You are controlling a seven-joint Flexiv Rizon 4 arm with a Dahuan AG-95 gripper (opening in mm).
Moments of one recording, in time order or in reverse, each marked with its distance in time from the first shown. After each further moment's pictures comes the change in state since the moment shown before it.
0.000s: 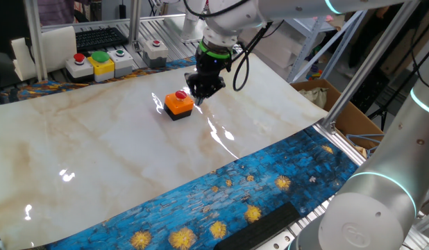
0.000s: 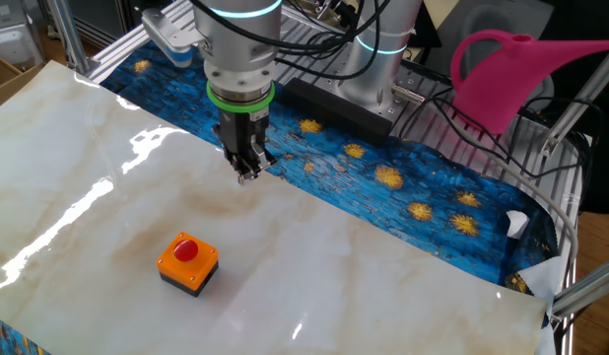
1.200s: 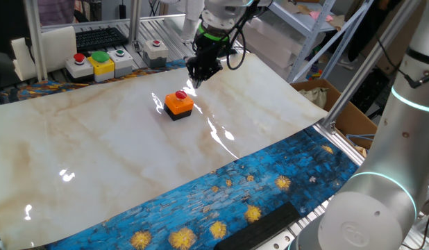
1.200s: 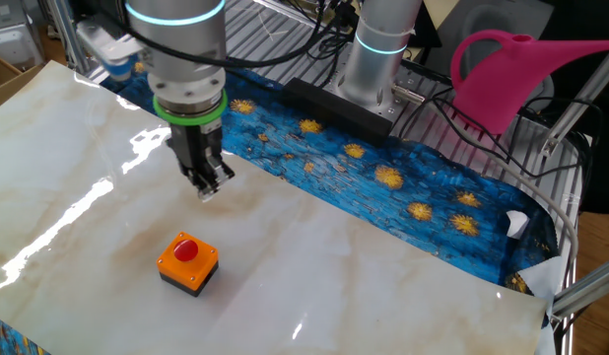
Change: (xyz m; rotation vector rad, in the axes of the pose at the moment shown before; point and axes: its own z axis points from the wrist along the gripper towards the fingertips) arm -0.073 -0.010 -0.002 -0.017 -0.014 -0.044
